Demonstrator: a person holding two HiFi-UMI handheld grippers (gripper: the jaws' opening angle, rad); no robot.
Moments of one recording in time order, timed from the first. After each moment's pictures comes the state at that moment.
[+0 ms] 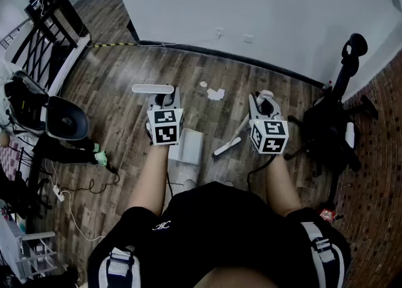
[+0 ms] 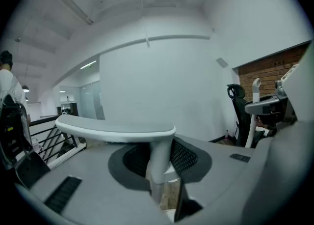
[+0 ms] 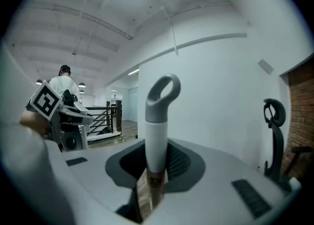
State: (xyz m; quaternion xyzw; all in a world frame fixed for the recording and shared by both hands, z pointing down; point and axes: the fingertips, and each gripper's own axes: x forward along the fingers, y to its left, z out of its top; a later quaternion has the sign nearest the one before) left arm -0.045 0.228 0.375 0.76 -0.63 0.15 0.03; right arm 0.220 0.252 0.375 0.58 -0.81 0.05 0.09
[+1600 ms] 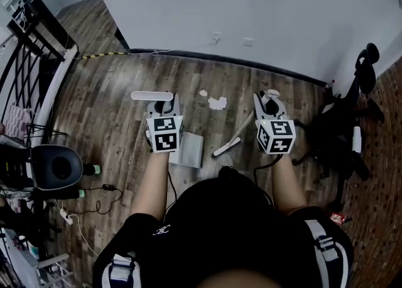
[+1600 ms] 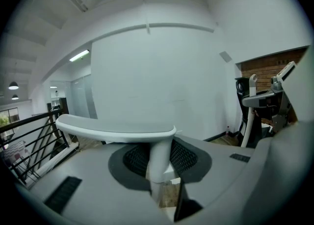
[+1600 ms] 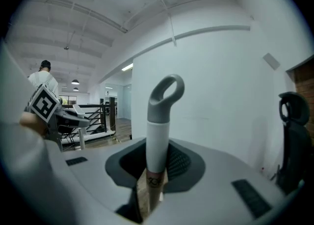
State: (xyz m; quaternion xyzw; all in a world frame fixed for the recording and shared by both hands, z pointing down) left arm -0.088 0.073 0.416 0.78 -0.59 0.18 0.06; right arm 0.189 0.102 0.399 0.59 -0.79 0.07 0.11
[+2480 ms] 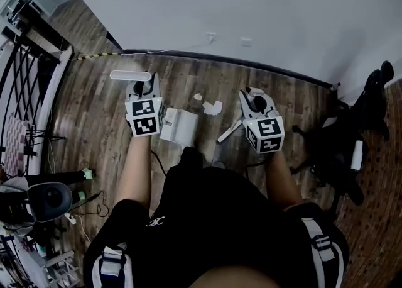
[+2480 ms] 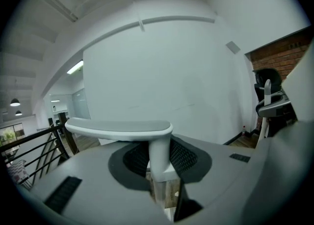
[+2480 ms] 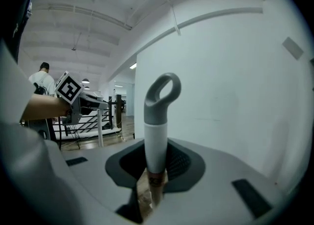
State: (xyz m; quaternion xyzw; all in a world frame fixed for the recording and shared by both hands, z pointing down) left arm -0.046 -0.128 0.387 0.76 -0.62 0.19 0.00; right arm 0.232 -0.059 0.425 0.53 -0.83 0.06 0.13
